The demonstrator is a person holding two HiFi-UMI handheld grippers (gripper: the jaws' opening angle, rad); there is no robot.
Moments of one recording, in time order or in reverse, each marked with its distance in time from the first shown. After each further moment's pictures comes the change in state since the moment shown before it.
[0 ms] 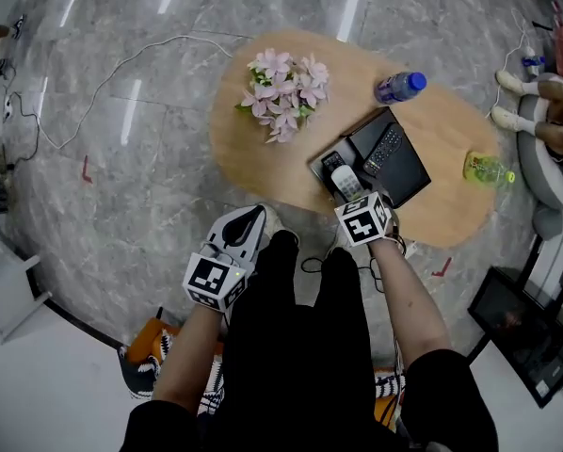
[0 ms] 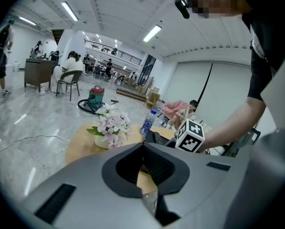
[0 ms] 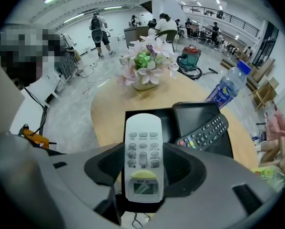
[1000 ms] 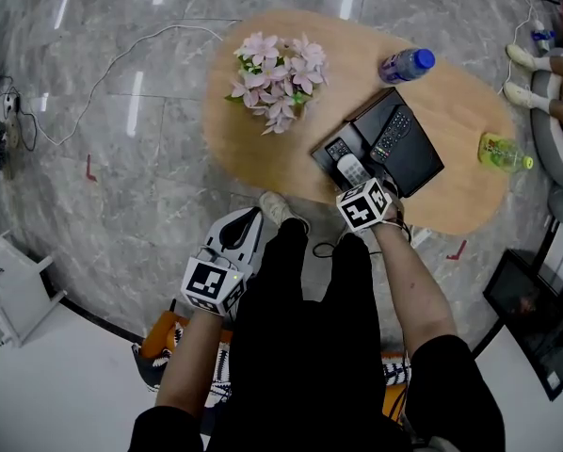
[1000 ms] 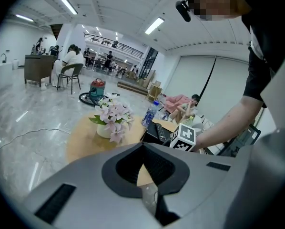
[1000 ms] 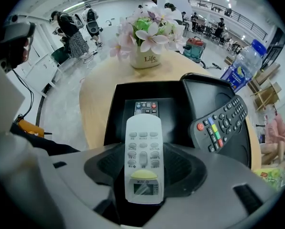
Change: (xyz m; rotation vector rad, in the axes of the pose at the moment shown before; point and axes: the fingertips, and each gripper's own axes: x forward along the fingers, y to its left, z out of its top) left arm 0.007 0.007 -0.030 -0.017 0.083 0.006; right arm 0.057 -0.007 -0.038 -0.043 0.093 -0.020
